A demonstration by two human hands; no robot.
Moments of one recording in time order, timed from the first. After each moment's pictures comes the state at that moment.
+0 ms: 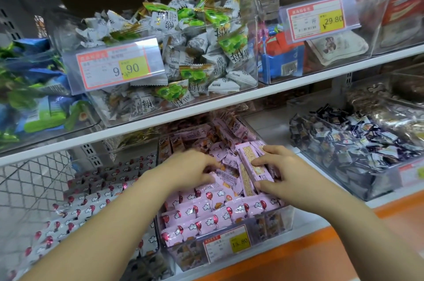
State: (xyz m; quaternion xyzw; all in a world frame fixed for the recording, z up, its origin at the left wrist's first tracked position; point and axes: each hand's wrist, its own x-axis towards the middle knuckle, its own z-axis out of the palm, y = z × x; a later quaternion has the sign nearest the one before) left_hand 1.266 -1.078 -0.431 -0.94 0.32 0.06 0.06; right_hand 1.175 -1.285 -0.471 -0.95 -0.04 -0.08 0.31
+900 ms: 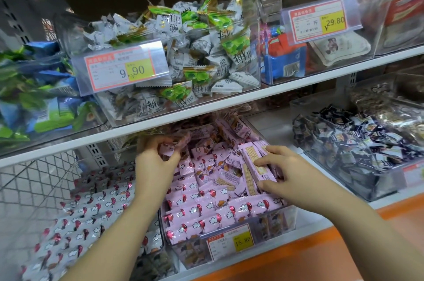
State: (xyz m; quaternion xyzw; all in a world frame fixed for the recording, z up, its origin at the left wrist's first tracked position) left_hand 1.259 -1.035 -0.455 -0.87 0.08 -0.31 -0.38; right_hand 1.174 -1.284 -0.470 -0.95 -0.05 -0.09 0.30
